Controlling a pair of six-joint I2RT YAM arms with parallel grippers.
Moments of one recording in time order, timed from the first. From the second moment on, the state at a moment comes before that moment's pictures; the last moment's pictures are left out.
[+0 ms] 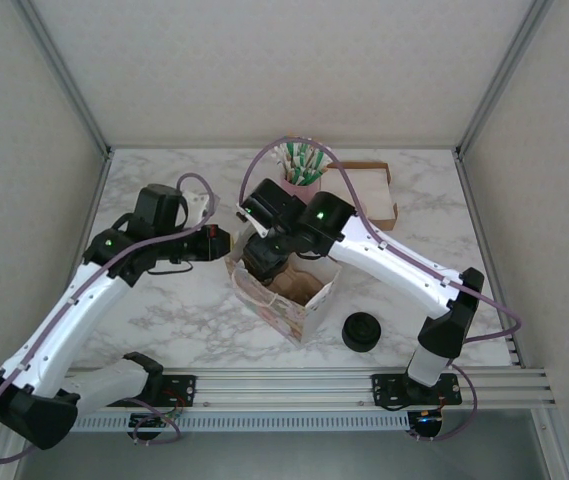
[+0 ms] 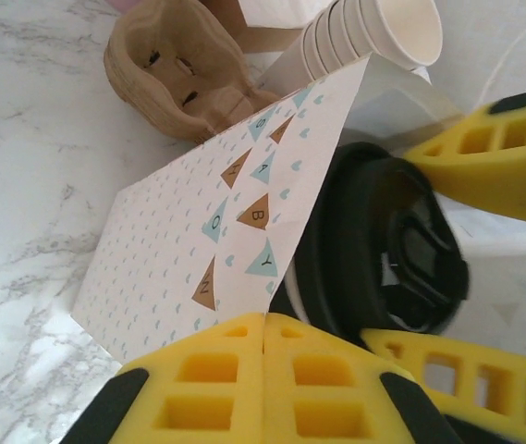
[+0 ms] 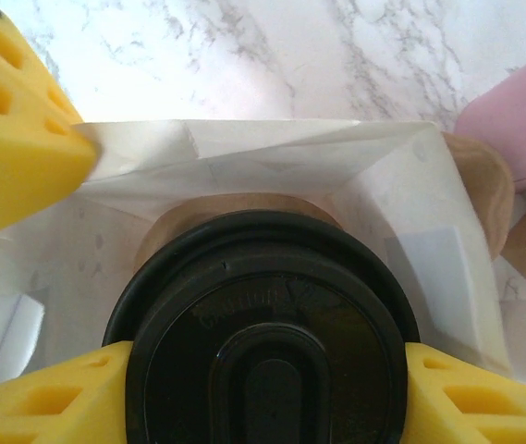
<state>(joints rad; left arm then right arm) -0.48 1.07 1.17 -0.85 0.42 -0.47 1.06 1.72 1.88 -1.19 0.15 0.14</state>
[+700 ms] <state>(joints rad) -0.59 0.99 1.12 -0.87 0.25 -0.67 1.07 1.62 1.72 -1.17 0.08 0.01</state>
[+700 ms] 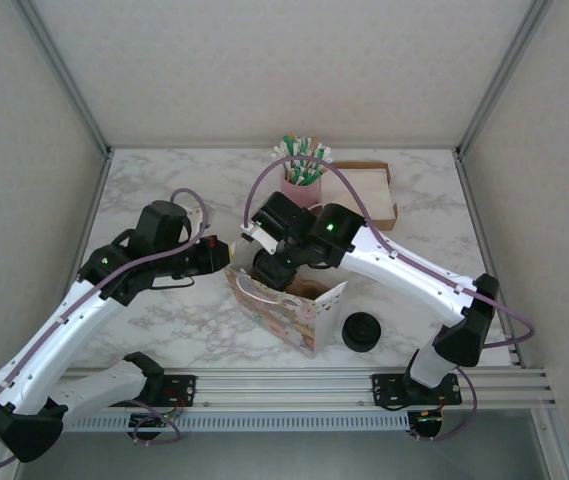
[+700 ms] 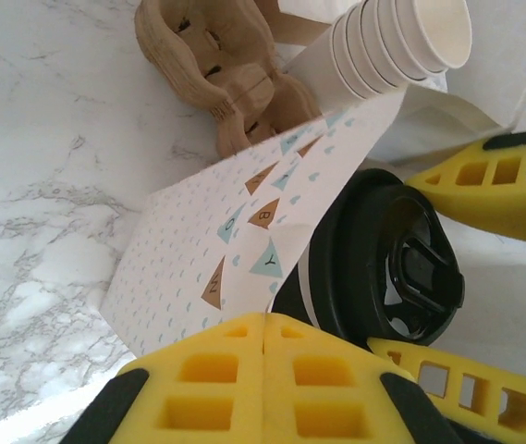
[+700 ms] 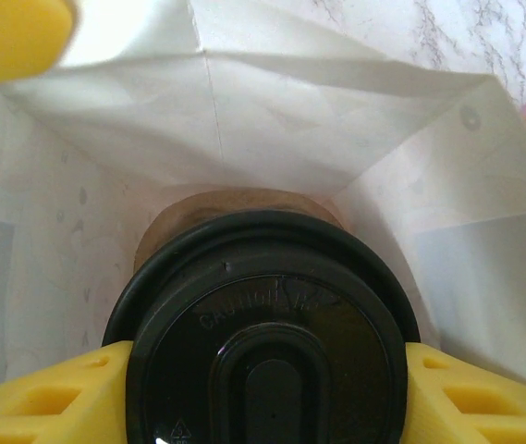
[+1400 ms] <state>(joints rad) -0.68 0.99 1.17 -0.94 0.07 -0.71 1.10 1.68 1.79 -1.17 0.13 0.01</state>
